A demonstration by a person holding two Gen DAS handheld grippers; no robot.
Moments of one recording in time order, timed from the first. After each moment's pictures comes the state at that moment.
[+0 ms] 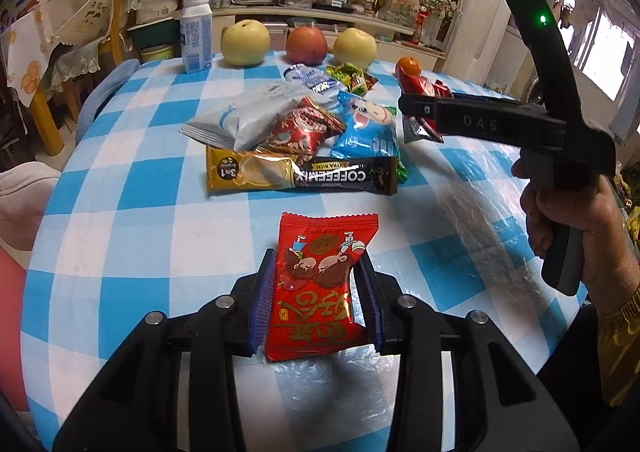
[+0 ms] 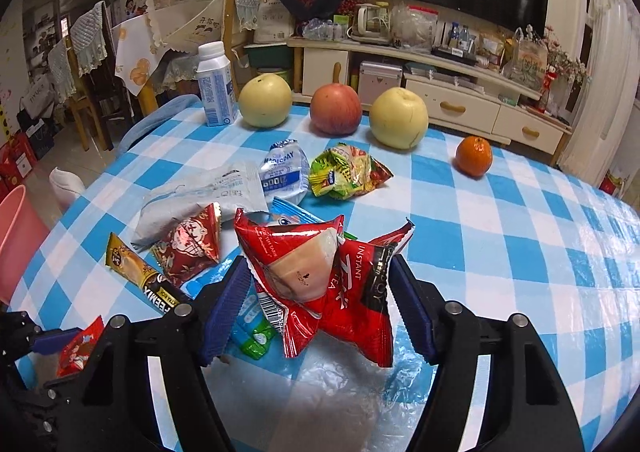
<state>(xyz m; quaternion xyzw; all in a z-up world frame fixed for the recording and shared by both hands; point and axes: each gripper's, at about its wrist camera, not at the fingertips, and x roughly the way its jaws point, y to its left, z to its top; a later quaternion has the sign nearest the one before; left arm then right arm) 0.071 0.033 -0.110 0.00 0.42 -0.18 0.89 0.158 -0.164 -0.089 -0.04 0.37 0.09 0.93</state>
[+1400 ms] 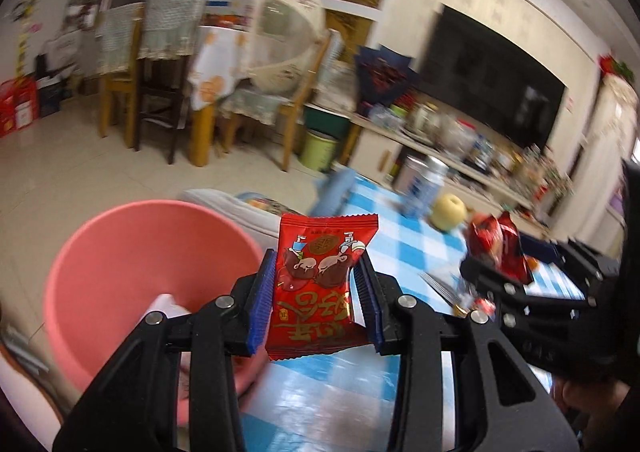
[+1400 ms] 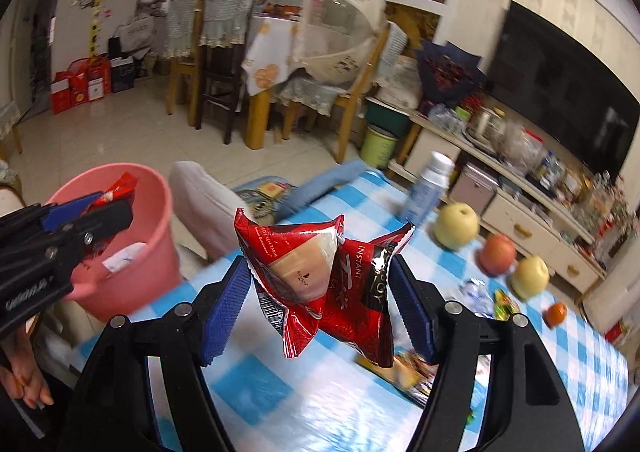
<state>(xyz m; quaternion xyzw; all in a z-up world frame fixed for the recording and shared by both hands) 0.022 0.258 -0.037 -0.17 0.23 0.08 0.95 0.090 0.101 -0.010 -0.19 0.27 0.23 0.92</state>
